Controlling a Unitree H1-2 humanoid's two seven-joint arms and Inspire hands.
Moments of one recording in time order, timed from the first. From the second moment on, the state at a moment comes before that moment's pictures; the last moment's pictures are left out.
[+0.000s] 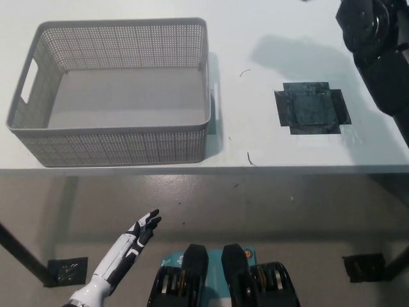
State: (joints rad) left_arm -0.09 0.21 -0.12 0.24 0.11 -0.24 -0.20; right_arm -1.27 -0.30 0.34 0.75 -0.58 0.01 -0.07
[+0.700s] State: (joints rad) left_arm -0.10 0.21 -0.13 0.24 0.11 -0.24 -0.21; right_arm -1.52 0.13 0.46 1.14 -0.62 -0.02 -0.10
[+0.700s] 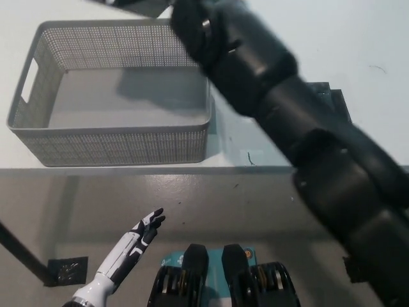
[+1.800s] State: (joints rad) left_arm -0.15 0.23 -0.16 0.24 0.12 -0.23 -0.24; right_arm -1.62 0.12 0.20 1.26 -0.40 -0.06 0.19
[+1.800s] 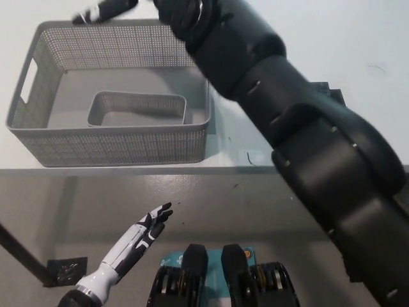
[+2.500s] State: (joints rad) left_arm -0.15 0.22 -0.16 0.28 0.12 -0.23 -0.24; right_arm -1.18 -0.14 0.00 0.55 -0.32 -0.01 0.22
